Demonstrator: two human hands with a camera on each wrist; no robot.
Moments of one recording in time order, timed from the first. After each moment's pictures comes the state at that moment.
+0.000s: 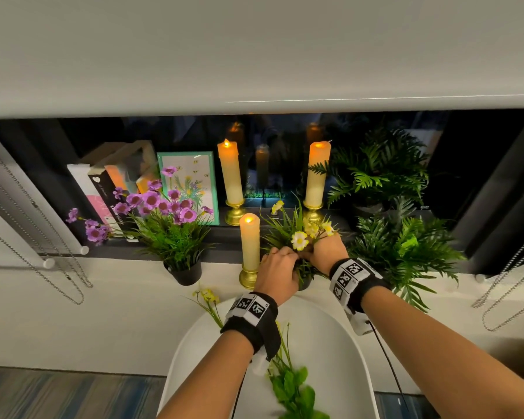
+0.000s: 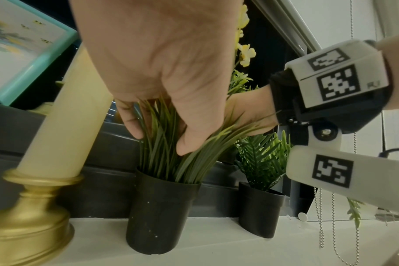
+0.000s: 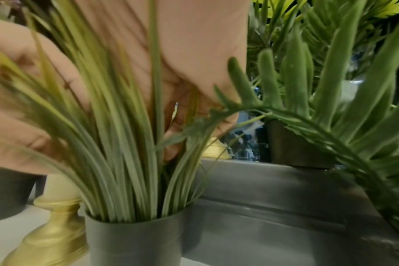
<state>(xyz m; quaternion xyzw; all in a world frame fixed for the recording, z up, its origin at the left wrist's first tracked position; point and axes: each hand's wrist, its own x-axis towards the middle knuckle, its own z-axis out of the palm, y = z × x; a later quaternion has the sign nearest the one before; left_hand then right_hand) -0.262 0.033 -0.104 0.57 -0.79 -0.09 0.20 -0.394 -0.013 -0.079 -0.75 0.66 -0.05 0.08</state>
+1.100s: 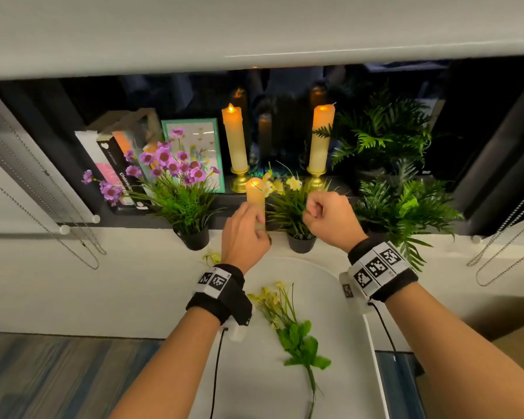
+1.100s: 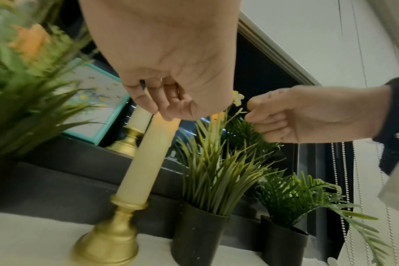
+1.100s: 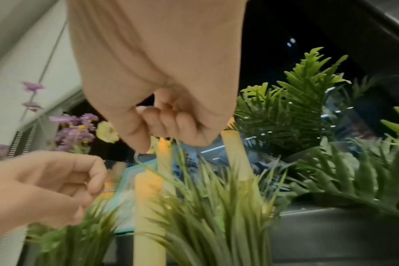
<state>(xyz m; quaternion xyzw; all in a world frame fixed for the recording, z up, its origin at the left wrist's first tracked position) -0.197 0.071 -0.082 0.59 -0.72 -0.05 0.37 -0.391 0.053 -0.038 -0.75 0.53 -0.35 0.20</state>
